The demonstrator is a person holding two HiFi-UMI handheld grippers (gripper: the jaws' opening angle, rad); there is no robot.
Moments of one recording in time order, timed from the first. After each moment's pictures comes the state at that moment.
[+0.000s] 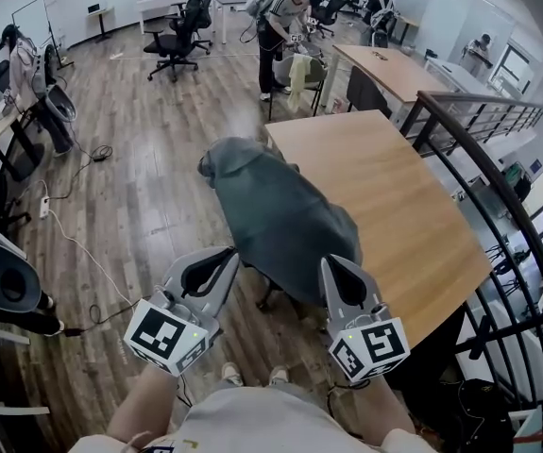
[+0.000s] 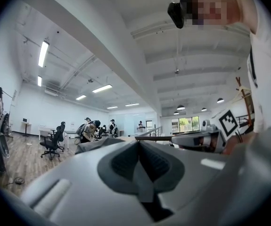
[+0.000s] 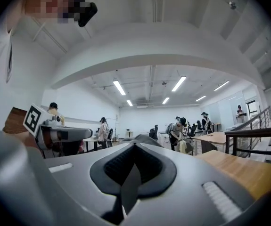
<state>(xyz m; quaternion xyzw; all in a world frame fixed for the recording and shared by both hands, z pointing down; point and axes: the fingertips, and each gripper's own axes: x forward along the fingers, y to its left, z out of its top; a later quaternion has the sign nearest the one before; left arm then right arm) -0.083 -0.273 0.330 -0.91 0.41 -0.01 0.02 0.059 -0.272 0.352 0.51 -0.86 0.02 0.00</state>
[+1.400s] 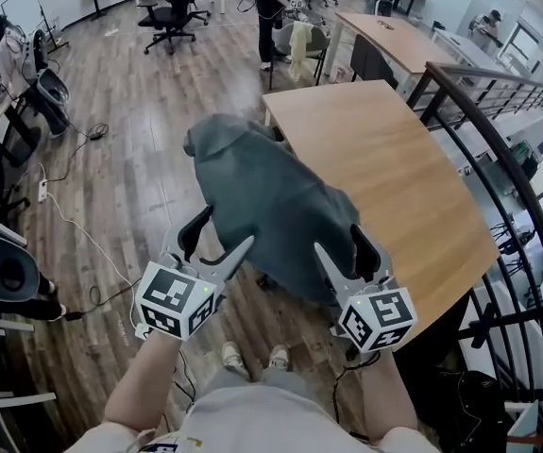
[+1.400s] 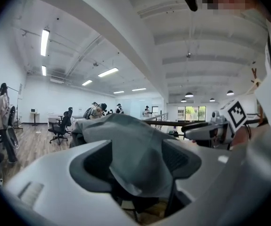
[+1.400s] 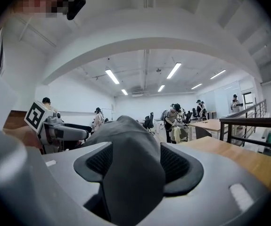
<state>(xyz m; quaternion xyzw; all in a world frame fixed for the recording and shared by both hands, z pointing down) -0.055 -0.359 0.404 -0.89 0.44 -0.09 -0.05 0.113 -0.342 0.420 0.53 -0.85 0.08 0.06</state>
